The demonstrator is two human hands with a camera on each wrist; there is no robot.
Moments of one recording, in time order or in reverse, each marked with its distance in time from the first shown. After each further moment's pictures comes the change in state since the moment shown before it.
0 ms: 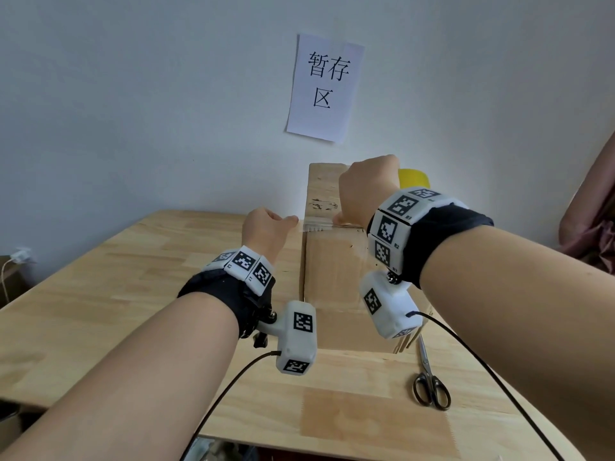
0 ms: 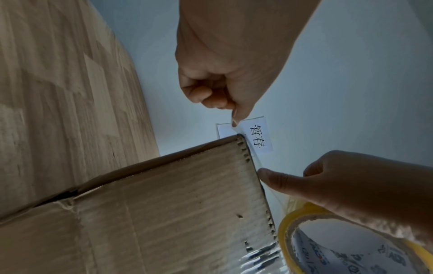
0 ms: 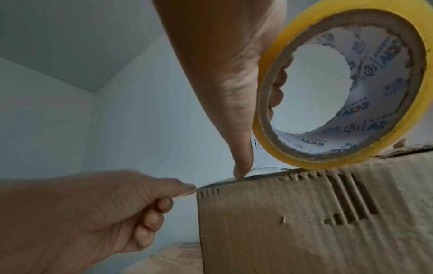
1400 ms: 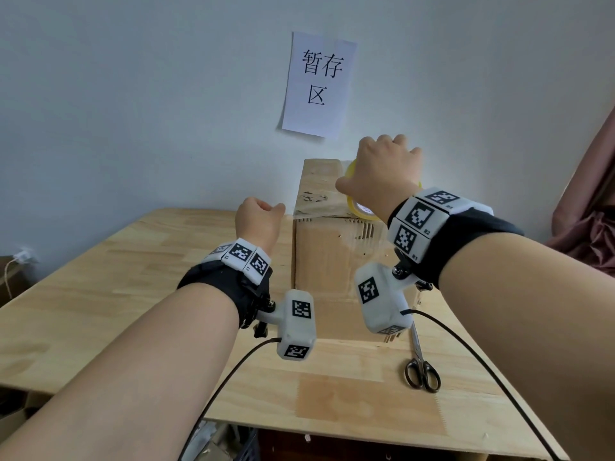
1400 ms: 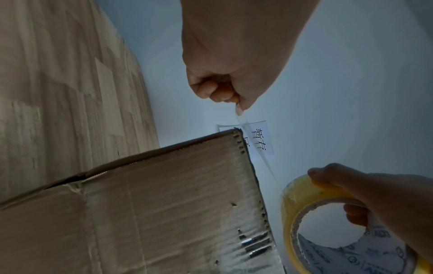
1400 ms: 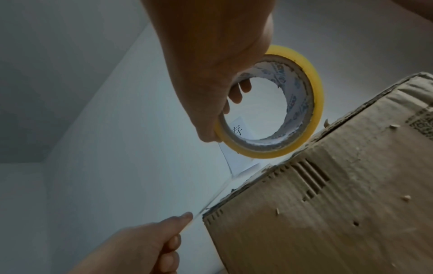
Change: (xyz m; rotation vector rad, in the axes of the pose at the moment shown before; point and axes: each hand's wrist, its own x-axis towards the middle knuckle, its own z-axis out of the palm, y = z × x) left_hand -0.015 0.008 0.000 -0.012 0.146 0.023; right_hand -0.021 0.026 0.017 0.557 0.303 0.227
